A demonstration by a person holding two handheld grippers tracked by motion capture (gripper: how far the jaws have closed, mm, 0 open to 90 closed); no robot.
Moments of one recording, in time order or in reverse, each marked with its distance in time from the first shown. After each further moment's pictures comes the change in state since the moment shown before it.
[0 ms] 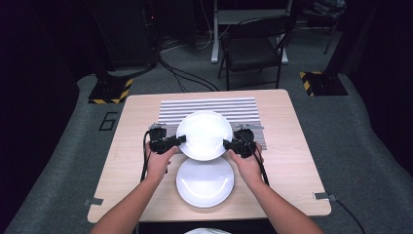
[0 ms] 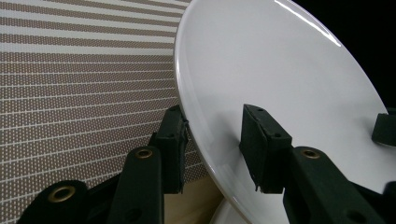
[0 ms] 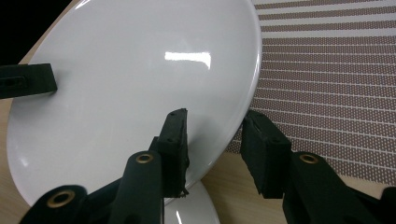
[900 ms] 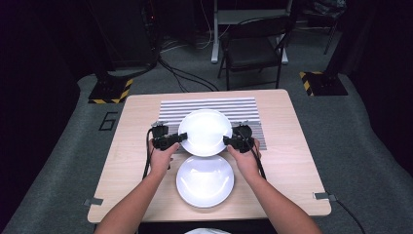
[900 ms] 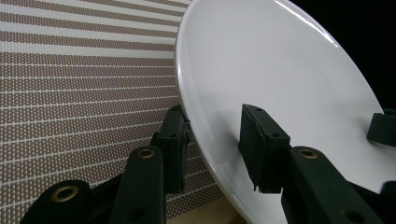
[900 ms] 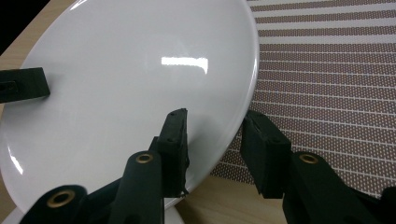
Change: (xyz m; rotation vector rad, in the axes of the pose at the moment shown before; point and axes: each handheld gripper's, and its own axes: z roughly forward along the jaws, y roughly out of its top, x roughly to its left) left arm 0.015 0.003 0.026 -0.005 -0.004 -0.026; right arm -0.010 0.008 0.027 0.001 -0.029 -0.002
